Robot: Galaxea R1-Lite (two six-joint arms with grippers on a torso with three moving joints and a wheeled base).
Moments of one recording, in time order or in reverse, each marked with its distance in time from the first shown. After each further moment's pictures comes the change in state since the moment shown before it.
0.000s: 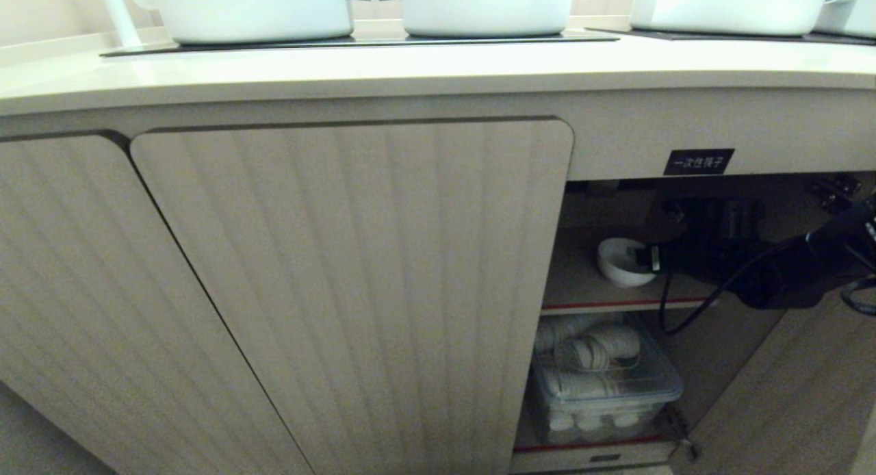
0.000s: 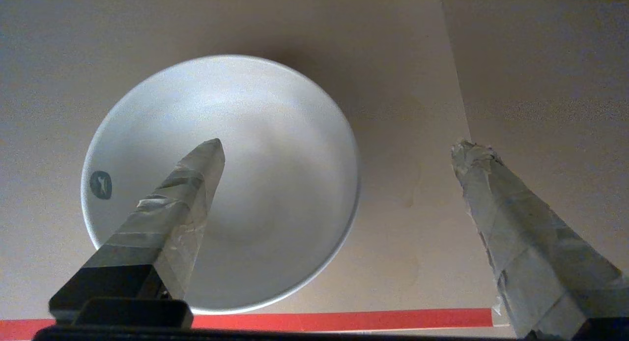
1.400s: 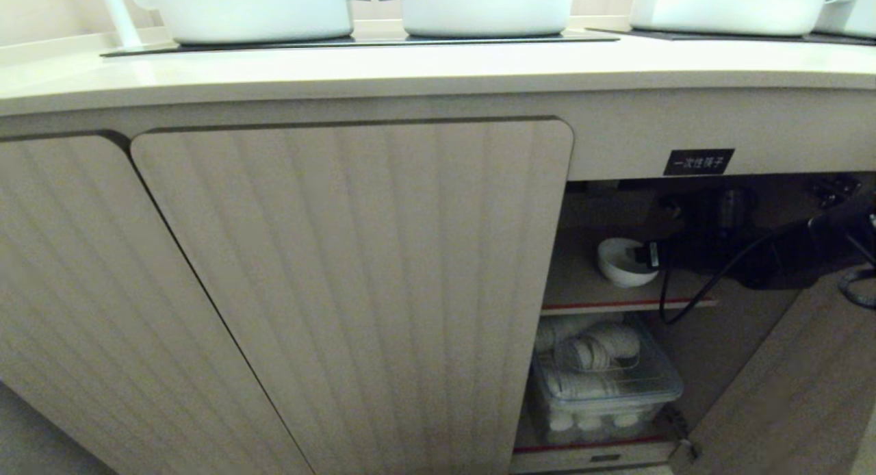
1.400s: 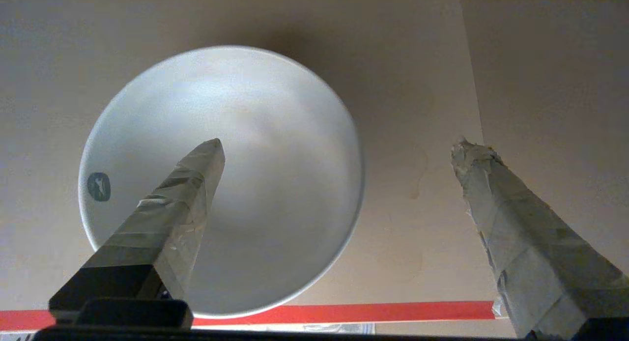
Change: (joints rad) left arm 0.000 0.000 0.000 0.000 0.000 0.000; right arm -0.001 0.010 -0.126 0.207 0.008 0.008
